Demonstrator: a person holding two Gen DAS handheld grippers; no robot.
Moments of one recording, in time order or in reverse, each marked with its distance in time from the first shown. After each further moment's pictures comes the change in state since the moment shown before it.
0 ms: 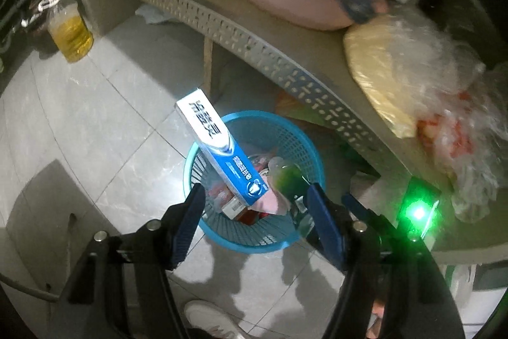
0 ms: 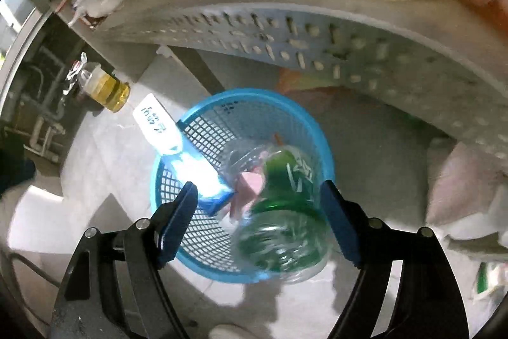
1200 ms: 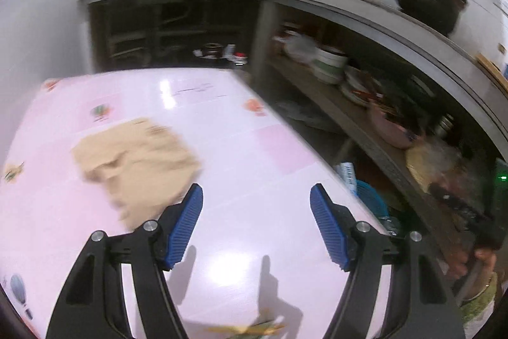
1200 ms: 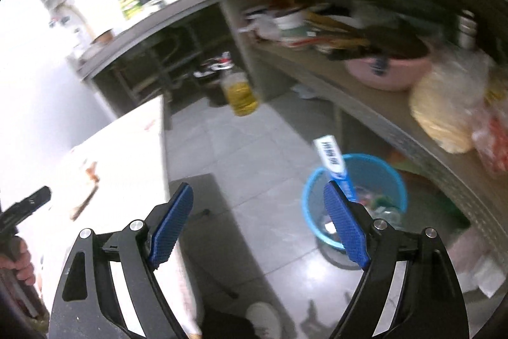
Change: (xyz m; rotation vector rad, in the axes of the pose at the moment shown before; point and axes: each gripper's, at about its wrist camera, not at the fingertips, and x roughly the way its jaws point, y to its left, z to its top) left arm -0.302 0.173 -0.304 -0.392 -0.562 0.305; right arm -0.185 0.129 -0.057 -0.440 -0.193 0.382
